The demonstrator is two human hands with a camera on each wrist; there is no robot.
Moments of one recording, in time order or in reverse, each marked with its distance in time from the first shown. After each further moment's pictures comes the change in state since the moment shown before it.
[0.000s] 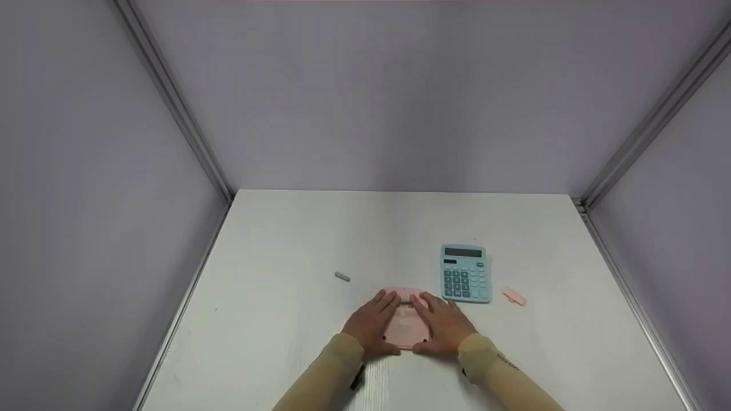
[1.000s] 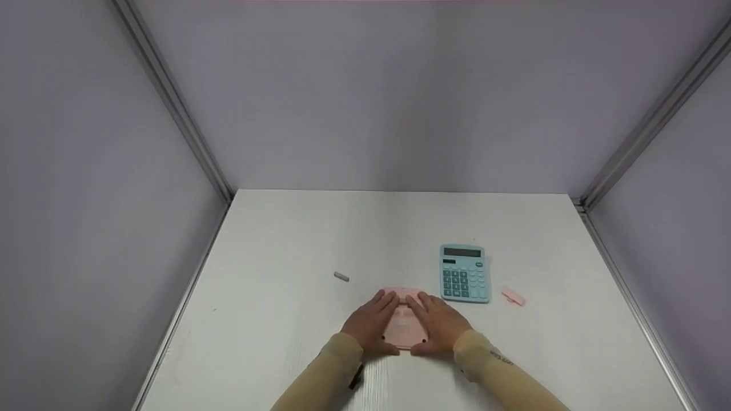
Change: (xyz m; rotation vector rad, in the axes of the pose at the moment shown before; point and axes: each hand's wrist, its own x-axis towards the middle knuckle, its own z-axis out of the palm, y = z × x) left_hand -0.001 -0.003 -0.002 -0.010 -0.005 0.001; right_hand 0.006 -0.008 -0.006 -0.064 -0.064 -0.046
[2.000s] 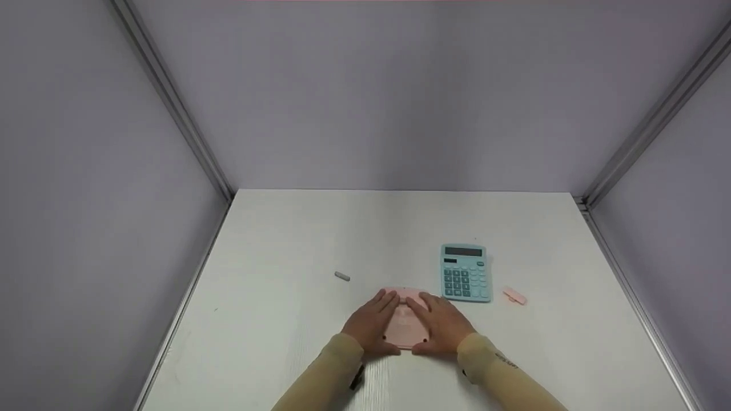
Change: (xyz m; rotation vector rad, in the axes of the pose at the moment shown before) left_hand 0.000 0.001 0.005 -0.009 -0.018 -0.015; right_hand -0.004 0.003 0.006 0.108 0.039 0.038
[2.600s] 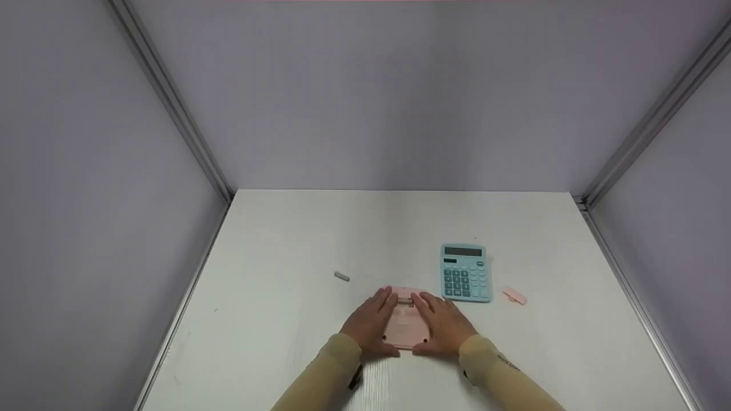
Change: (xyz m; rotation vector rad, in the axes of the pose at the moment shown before) left_hand -0.004 0.000 -0.005 -0.030 0.002 -0.033; right_hand -0.002 0.004 0.006 0.008 0.021 0.035
